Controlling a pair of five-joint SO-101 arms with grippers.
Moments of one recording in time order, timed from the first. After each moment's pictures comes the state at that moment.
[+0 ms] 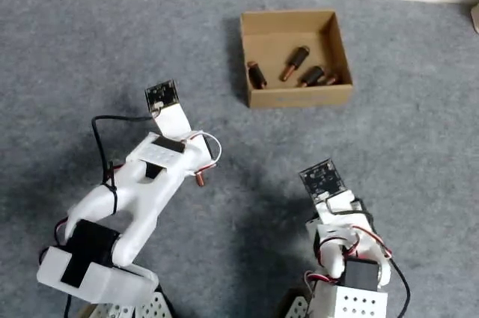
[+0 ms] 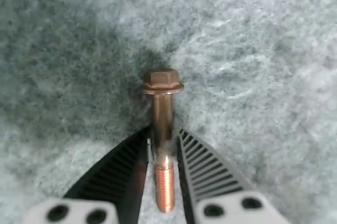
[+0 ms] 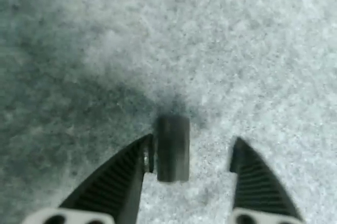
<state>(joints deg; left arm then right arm) 11.3 0.3 46.1 31.7 43.9 2.1 -105.0 95.7 68.9 36.1</state>
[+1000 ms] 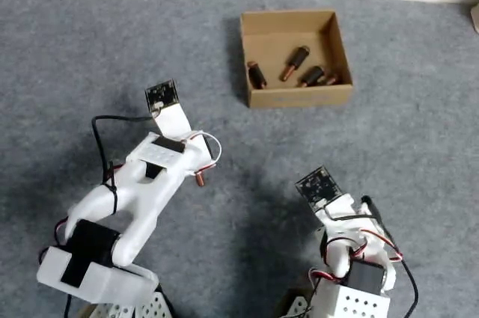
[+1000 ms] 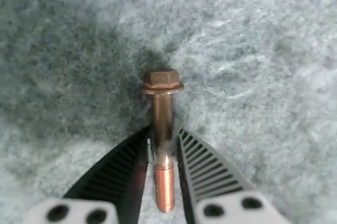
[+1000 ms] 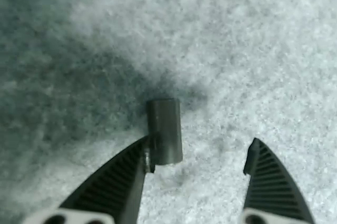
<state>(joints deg) 11.3 0.3 46.1 31.7 43.9 8.0 -105.5 95.7 73.1 50.9</state>
